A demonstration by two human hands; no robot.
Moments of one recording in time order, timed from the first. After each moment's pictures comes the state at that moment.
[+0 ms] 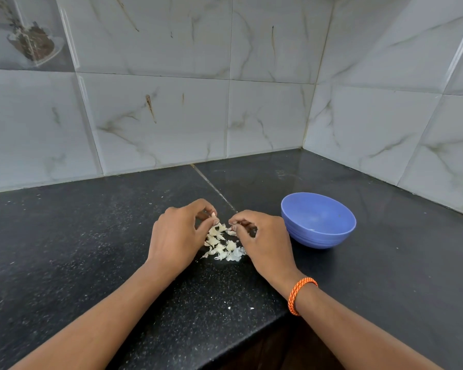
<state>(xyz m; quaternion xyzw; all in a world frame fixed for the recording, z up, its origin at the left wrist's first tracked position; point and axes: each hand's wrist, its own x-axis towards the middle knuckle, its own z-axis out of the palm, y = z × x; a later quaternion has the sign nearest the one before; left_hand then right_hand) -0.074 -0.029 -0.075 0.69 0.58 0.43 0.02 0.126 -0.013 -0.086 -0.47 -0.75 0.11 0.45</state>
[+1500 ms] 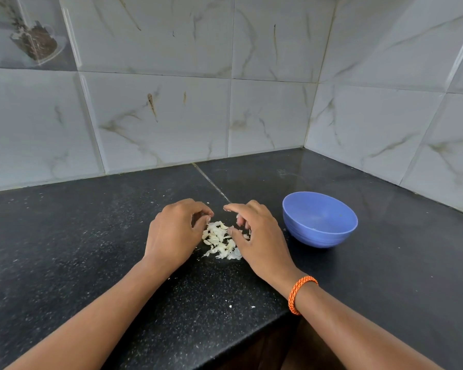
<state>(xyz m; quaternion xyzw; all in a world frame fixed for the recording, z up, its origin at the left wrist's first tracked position) -0.081 -0.028 -0.071 0.69 0.61 0.39 -0.01 0.122 -0.015 -0.083 -0.45 -0.80 0.08 0.39</state>
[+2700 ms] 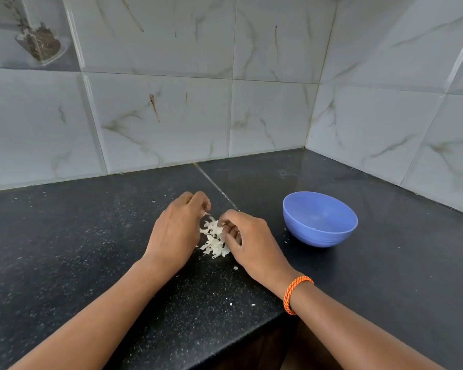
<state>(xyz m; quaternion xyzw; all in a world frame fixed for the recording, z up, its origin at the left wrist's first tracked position) -0.082 -0.025 -0.071 0.72 0.60 0.35 -0.07 0.112 -0.020 -0.082 -0.40 -0.83 0.14 0.37</state>
